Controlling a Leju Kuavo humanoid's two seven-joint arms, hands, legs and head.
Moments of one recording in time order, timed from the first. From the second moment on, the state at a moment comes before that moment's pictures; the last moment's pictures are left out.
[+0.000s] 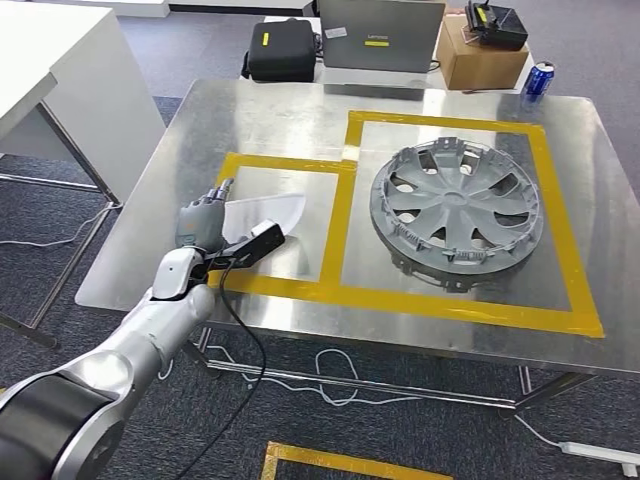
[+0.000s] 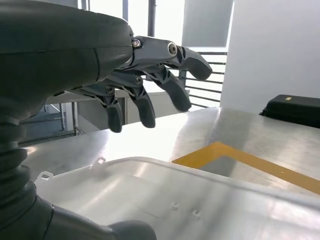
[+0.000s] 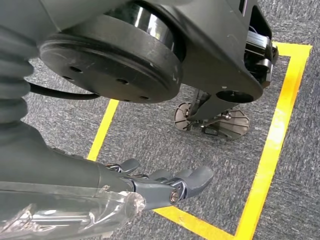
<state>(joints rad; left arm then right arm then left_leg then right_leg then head) -0.75 -0.11 -0.30 -0.39 -1.06 0.56 0.11 0.03 0.26 -0.92 -0.29 0.97 0.05 -0.31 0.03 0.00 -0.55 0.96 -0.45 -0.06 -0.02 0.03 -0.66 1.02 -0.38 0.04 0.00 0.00</state>
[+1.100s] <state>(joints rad) -0.09 -0.13 -0.26 -1.15 -0.60 0.61 -0.47 0.09 0.34 -1.04 -0.40 0.81 0.07 -0.33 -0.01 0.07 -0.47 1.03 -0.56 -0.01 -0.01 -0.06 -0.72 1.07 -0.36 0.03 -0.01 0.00</state>
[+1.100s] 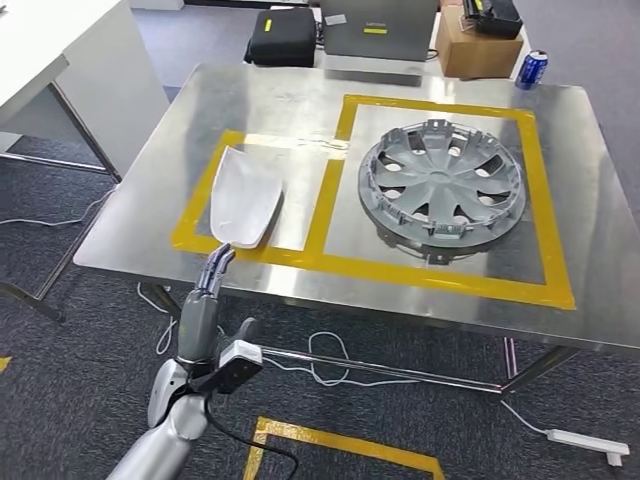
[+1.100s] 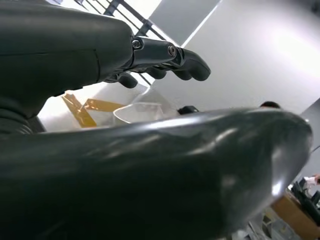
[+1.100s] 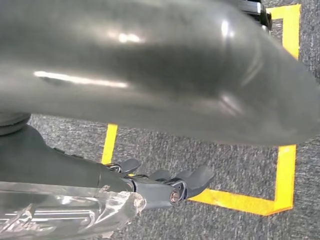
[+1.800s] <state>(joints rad) 0.04 -0.14 0.30 -1.14 -0.31 0.64 -0.67 0.10 0.33 -0.61 -0.34 0.61 -0.22 -0.33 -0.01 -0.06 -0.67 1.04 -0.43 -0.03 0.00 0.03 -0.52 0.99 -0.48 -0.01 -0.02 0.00</state>
